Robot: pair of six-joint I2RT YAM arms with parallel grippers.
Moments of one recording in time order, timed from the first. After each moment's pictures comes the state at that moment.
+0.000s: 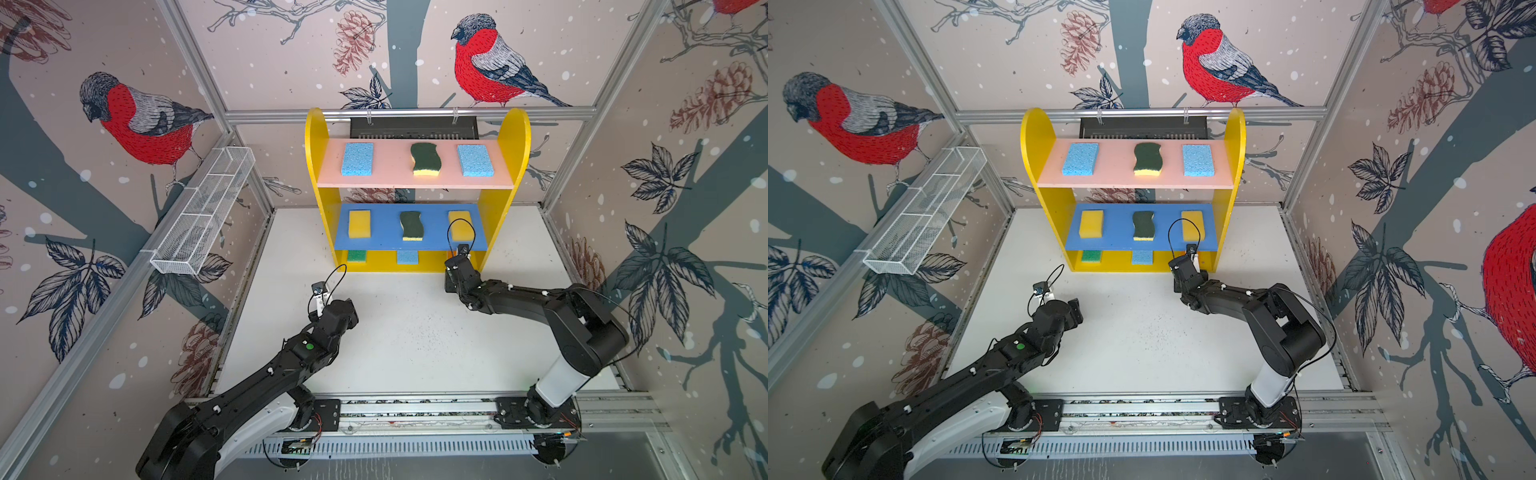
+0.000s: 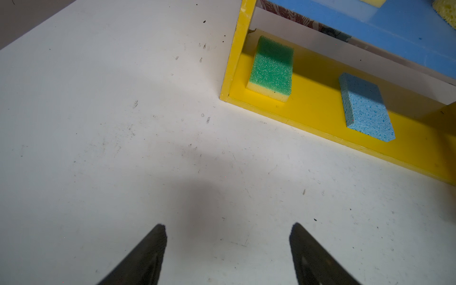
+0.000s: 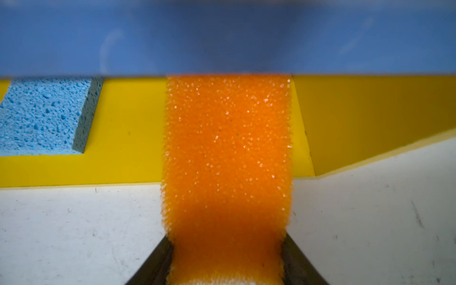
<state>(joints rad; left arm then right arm) -0.63 0.89 0.34 -0.17 -0.54 -0.71 0.64 1.68 0.83 0.04 0.46 0.40</state>
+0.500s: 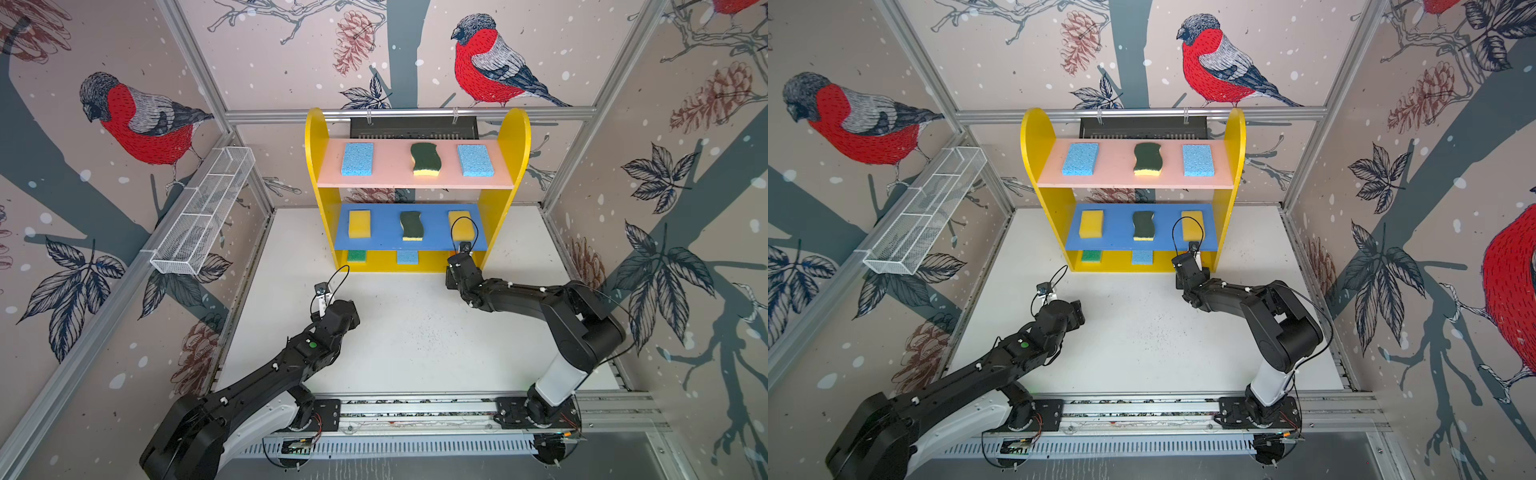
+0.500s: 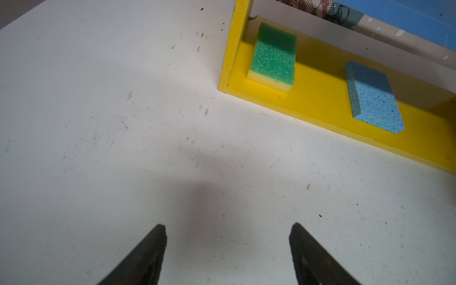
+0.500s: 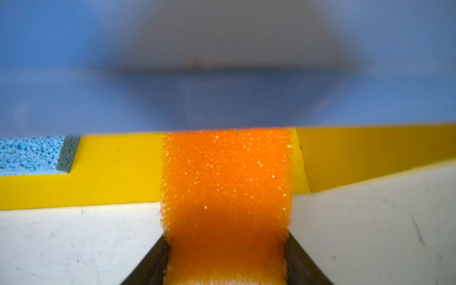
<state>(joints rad) -0.63 0.94 0.33 -0.13 -0.53 -0.71 0.61 1.72 0.83 0.10 0.46 0.37</state>
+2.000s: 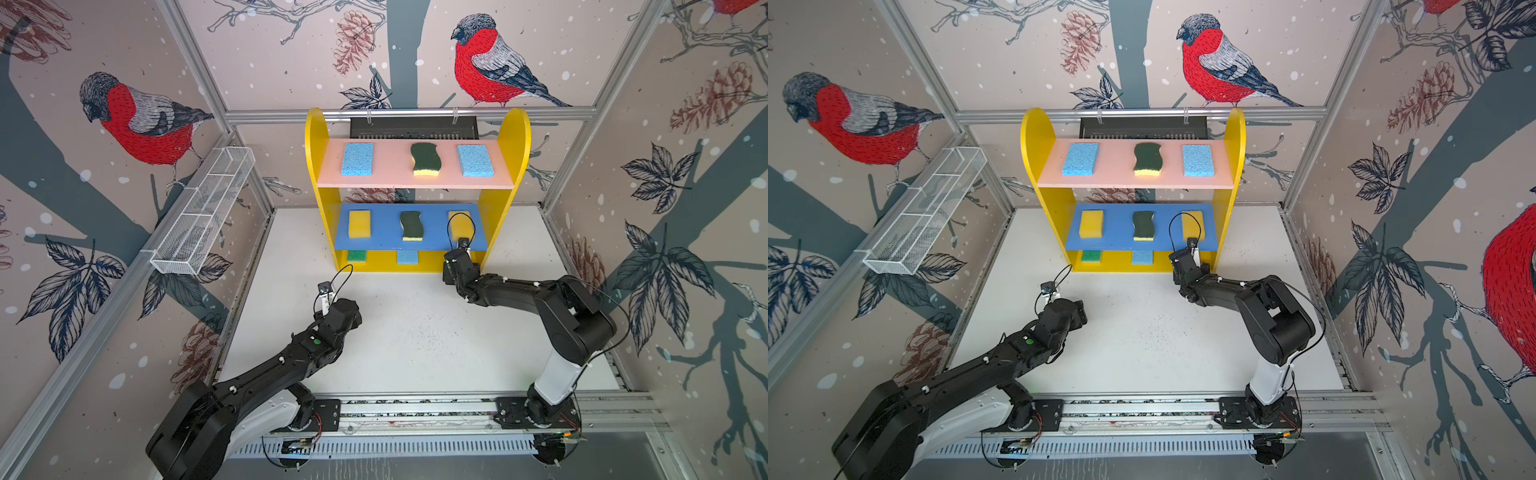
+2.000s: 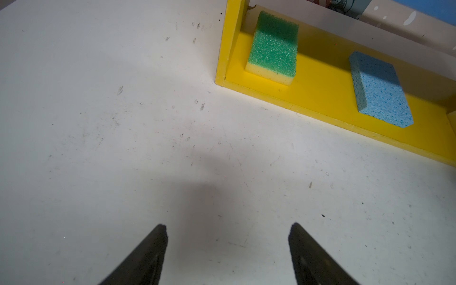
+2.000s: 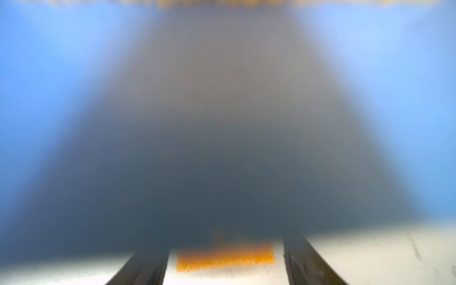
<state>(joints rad) -0.63 1.00 0.34 -0.10 -0.51 -0.71 0.61 1.75 0.90 0.07 0.50 0.36</state>
